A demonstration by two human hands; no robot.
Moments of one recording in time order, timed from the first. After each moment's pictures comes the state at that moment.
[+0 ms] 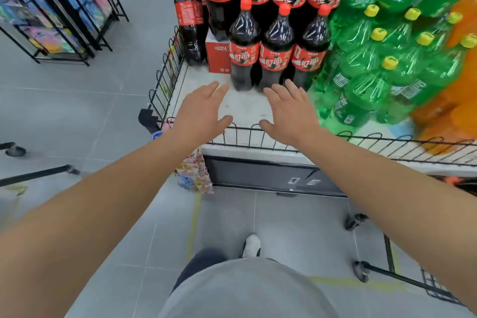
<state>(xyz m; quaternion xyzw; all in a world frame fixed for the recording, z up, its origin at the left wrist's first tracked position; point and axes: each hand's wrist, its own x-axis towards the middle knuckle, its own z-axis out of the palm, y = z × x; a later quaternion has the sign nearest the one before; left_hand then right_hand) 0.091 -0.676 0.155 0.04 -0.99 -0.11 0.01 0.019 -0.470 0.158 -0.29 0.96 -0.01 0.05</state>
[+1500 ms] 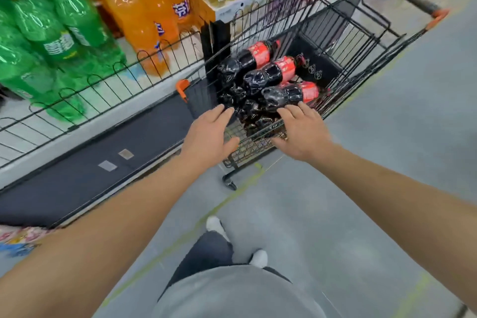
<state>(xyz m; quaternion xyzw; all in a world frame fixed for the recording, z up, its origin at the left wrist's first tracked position) 0.253 0.029 0.115 -0.31 -0.93 -0.16 -0.11 0.333 0.252 0.123 0.11 0.98 -0.03 0.14</state>
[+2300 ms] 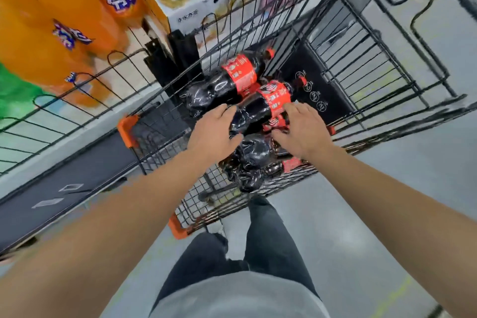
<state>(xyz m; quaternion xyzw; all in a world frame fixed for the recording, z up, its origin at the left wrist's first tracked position) 0.004 0.247 0.011 -0.26 -0.93 -0.16 -0.22 0.082 0.456 0.038 0.15 0.96 -0.13 0.19</state>
